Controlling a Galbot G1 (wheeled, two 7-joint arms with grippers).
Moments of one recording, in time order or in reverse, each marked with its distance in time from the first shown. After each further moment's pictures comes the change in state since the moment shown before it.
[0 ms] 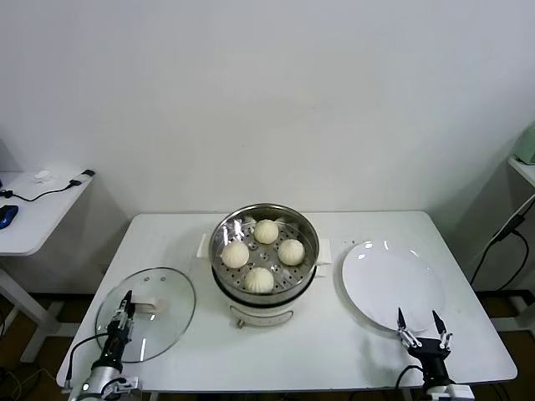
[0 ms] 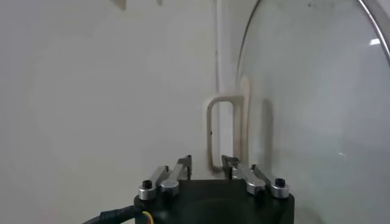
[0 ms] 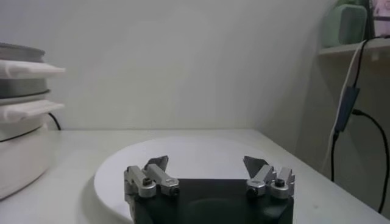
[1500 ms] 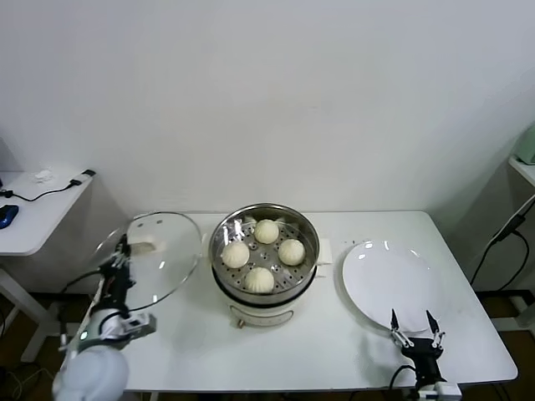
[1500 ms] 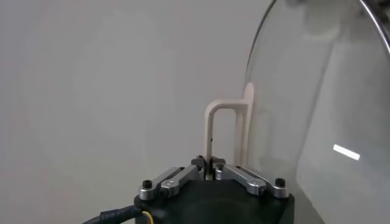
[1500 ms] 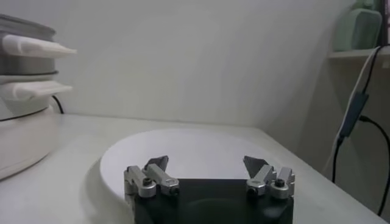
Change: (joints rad) left arm 0.027 0.104 0.120 -0.708 -0.216 0.518 0.471; right arm 0.015 0.028 -0.014 -0.006 -0.117 -0.026 0.032
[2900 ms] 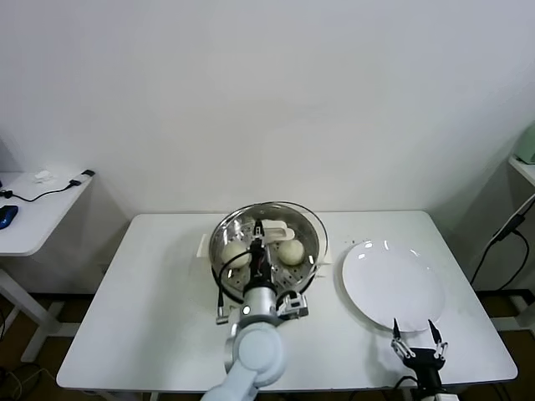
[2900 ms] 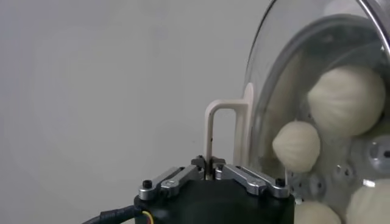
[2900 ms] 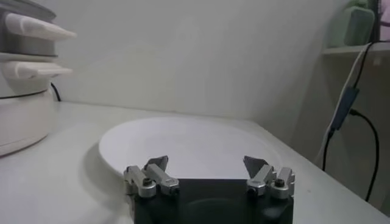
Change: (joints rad) left arm -0.322 -0.423 0.584 0.197 0.519 0.241 0.174; right arm -0.028 0.008 0.007 -0.030 -0.026 0.049 0.016
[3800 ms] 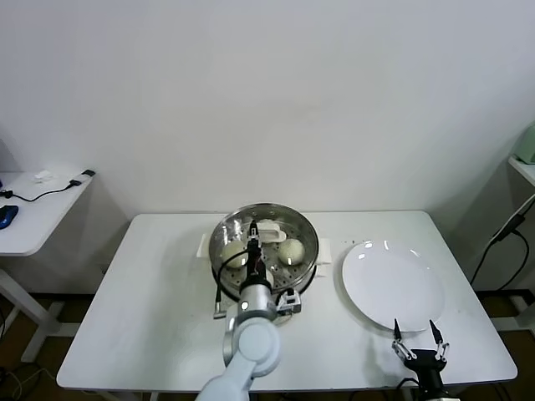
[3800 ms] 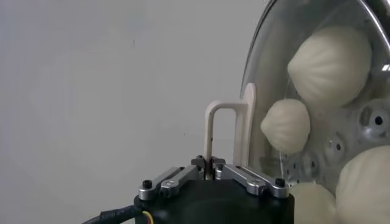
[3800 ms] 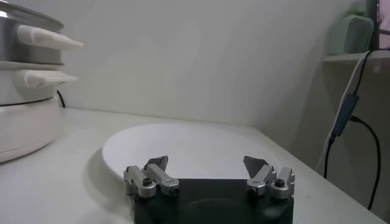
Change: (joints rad) left arm -0.028 0.013 -0.028 0.080 0.054 -0.005 0.007; right arm -0.013 0.000 0.005 0.005 0.003 0.035 -0.018
